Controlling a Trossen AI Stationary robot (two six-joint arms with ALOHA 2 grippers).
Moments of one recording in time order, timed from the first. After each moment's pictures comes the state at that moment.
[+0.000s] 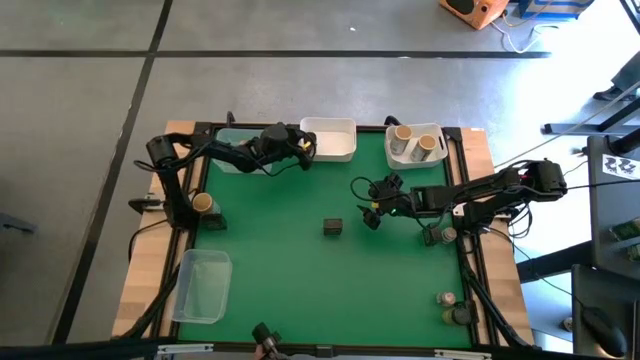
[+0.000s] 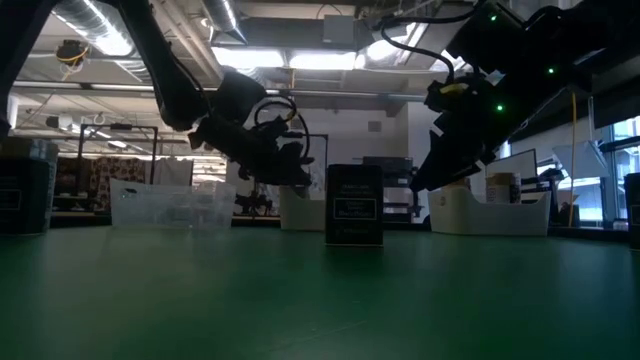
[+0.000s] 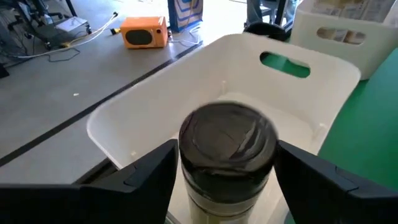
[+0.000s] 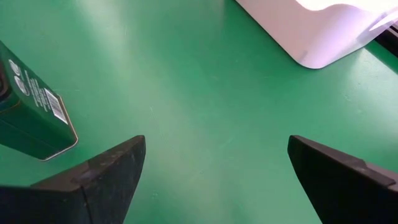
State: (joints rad) left arm 0.56 1.80 0.77 0.65 -0.13 -0.02; right arm 0.02 1.37 0.58 0.01 0.43 0.34
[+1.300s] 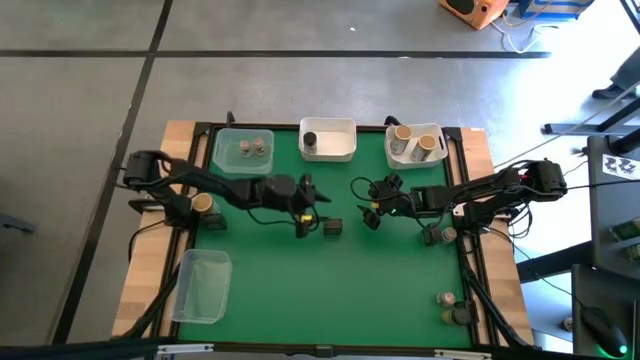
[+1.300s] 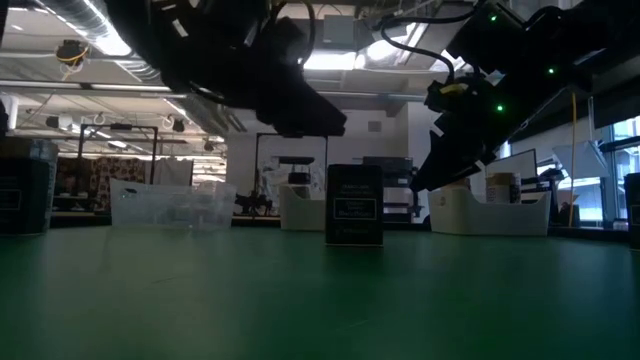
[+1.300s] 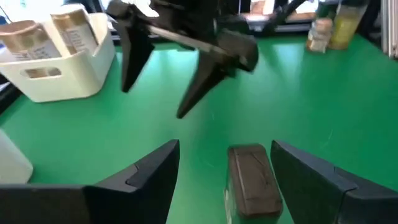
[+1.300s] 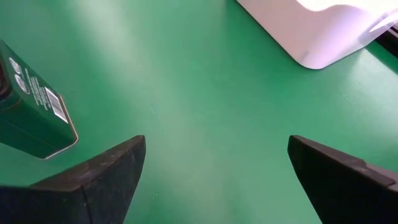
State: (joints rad) left arm 0.03 1.62 0.77 0.46 0.01 0.07; right arm 0.02 1.37 0.58 0.01 0.43 0.34
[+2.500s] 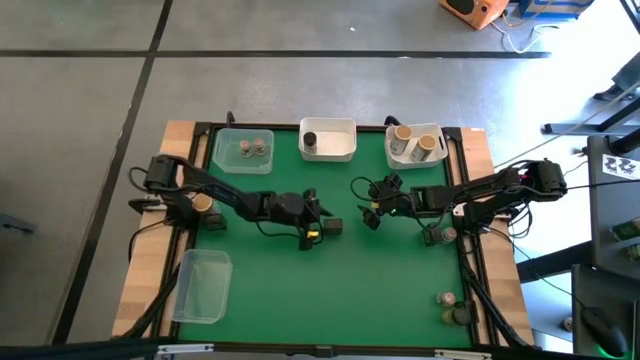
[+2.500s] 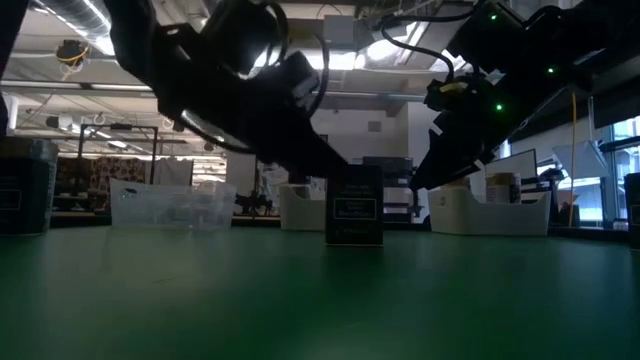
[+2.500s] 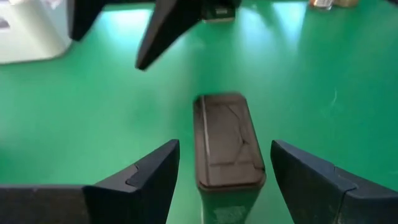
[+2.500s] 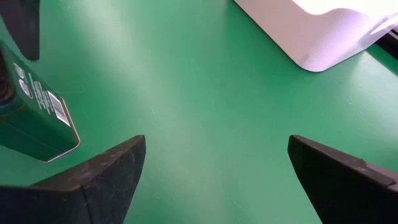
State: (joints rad) left arm -0.05 1.79 0.77 0.55 -0.06 0.03; right arm 0.02 1.37 0.58 0.02 0.43 0.34
